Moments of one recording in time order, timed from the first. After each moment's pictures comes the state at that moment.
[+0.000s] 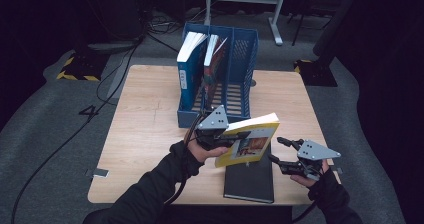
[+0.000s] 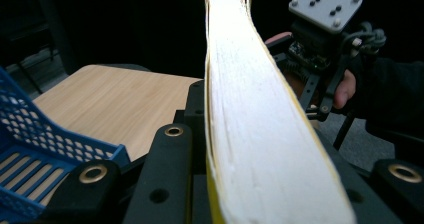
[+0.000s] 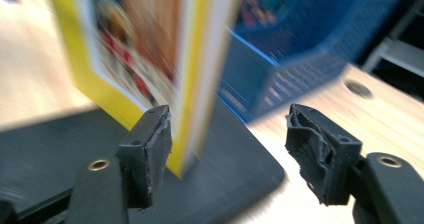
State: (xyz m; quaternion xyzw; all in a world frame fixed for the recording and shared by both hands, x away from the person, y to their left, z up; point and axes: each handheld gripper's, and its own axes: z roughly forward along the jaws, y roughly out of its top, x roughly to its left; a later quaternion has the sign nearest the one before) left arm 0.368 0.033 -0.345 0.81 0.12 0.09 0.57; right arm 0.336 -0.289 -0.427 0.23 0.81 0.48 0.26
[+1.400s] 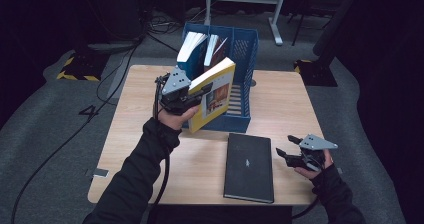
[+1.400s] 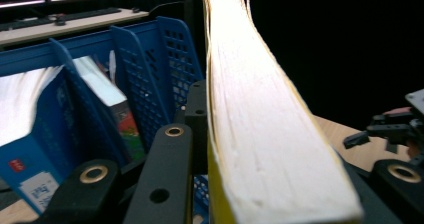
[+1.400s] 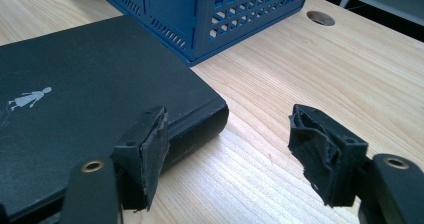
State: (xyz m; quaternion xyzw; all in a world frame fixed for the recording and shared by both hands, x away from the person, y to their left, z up) left arm 0.409 0.108 -0.293 0.73 0.28 0.24 0.57; right arm 0.365 -0.316 -0.456 0.32 0.81 0.42 0.25
